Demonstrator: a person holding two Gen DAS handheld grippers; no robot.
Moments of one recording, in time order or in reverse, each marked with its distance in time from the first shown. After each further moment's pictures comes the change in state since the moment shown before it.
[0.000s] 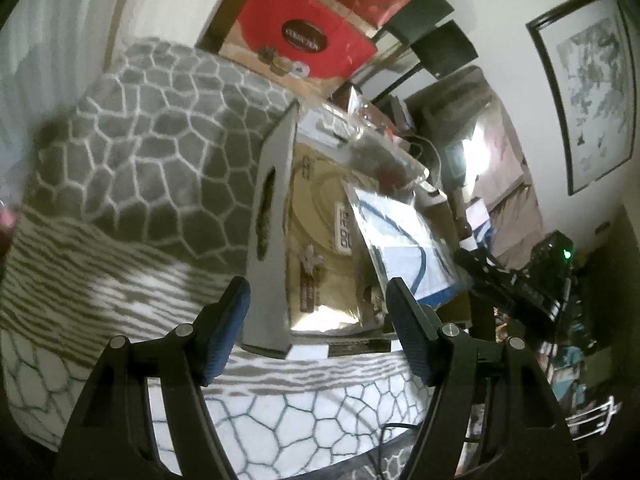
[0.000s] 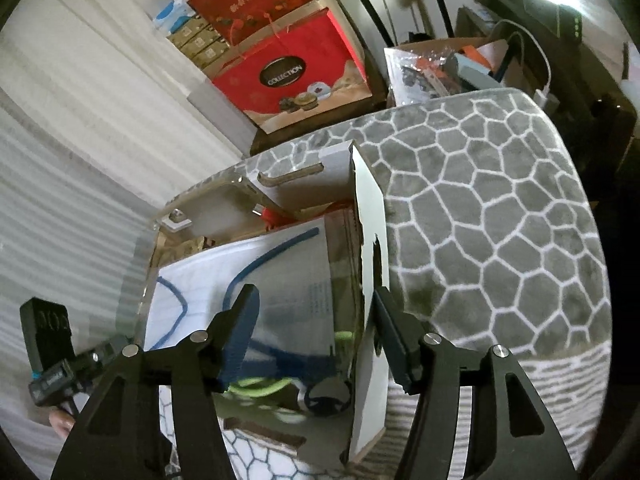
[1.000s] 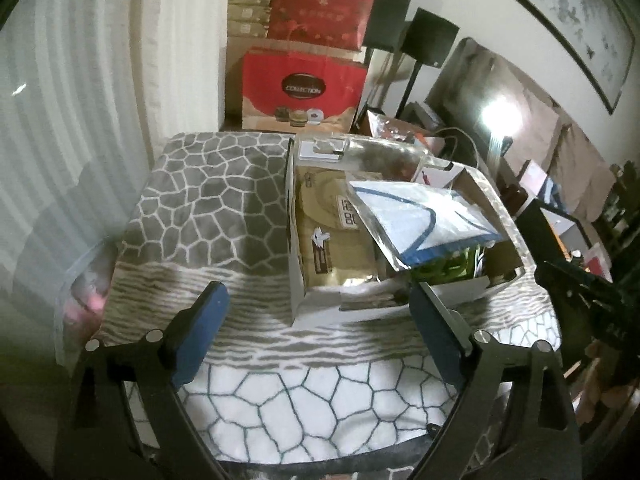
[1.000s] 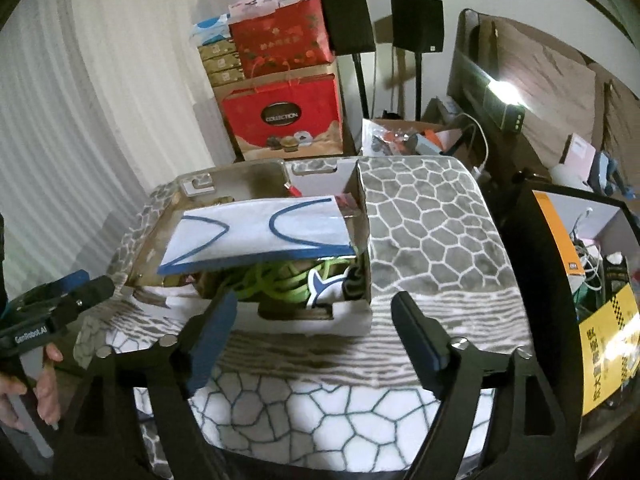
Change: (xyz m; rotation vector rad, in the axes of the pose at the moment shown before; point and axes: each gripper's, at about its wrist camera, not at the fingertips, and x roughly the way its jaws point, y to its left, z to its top) left arm -0.035 -0.059 -0.055 0.313 -0.178 0.329; right arm -0.066 0.075 -0.102 -0.209 -0.242 -0.287
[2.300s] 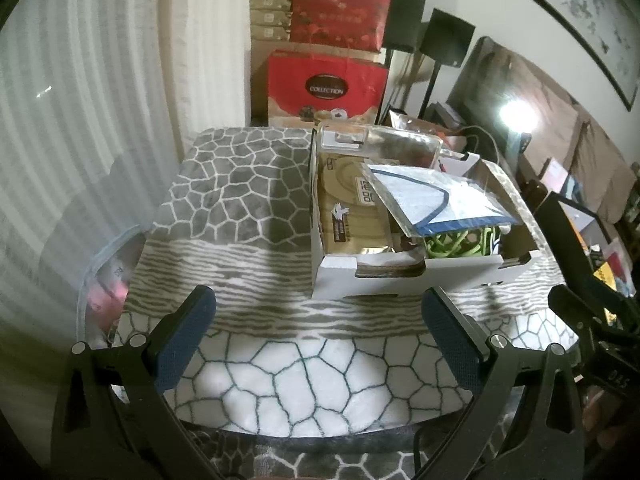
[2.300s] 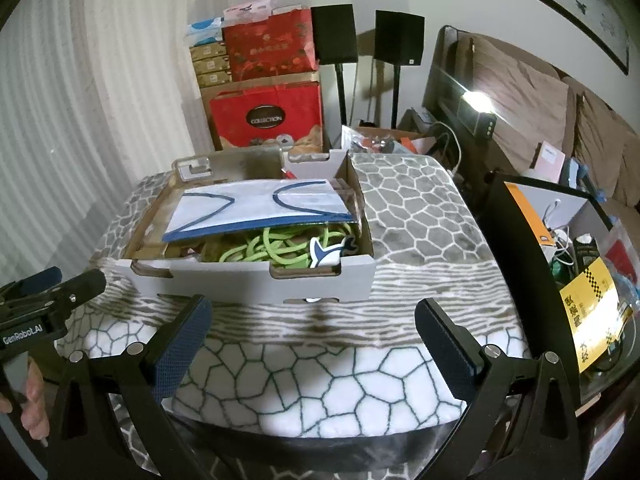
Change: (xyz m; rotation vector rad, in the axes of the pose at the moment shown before) left arm -0.012 0.000 -0.023 -0.007 -0.021 0.094; right arm -0.018 0.022 -0.033 -0.019 -0.043 -0.108
